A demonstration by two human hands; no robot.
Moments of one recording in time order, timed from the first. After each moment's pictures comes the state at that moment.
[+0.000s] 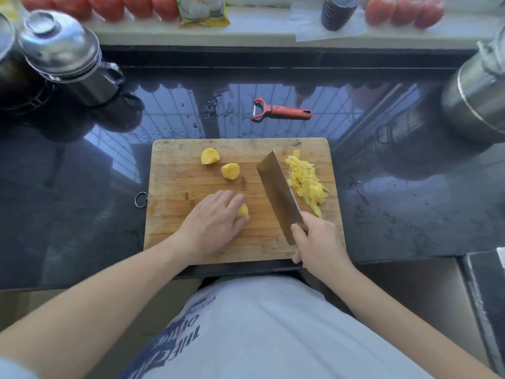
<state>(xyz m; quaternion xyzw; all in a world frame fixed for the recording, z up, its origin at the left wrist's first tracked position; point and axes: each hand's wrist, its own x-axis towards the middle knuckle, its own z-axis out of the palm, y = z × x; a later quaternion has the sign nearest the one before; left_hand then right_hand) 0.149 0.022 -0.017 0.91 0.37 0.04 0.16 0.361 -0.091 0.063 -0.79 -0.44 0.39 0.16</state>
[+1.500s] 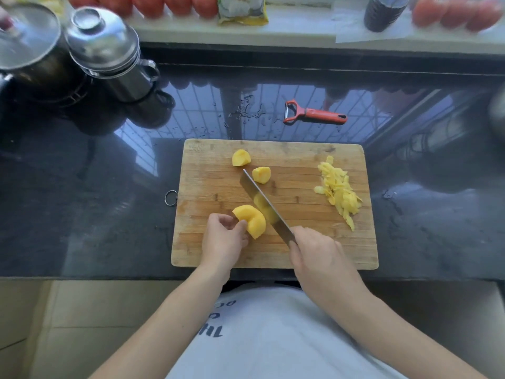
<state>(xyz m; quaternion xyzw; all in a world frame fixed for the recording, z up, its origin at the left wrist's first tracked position) 0.136 -0.008 0.001 0.31 0.73 0.21 0.58 0.303 -0.080 0.078 -0.72 -0.62 0.29 0.06</state>
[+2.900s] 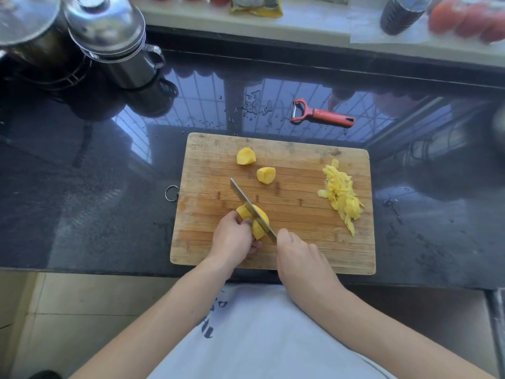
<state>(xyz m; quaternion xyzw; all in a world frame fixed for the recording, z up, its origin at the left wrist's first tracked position) 0.147 0.004 0.010 0.31 0.69 0.14 0.63 0.273 -0.061 0.060 -0.70 -0.65 0.27 -0.09</state>
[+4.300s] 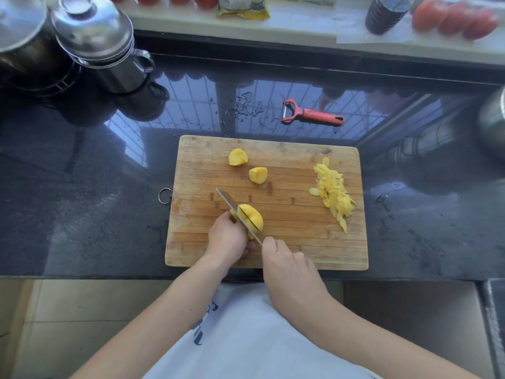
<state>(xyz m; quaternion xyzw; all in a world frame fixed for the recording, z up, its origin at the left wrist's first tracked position) 0.152 0.006 0.015 0.32 0.70 0.11 0.63 0.258 -0.072 0.084 -0.69 -0.68 0.23 -0.11</state>
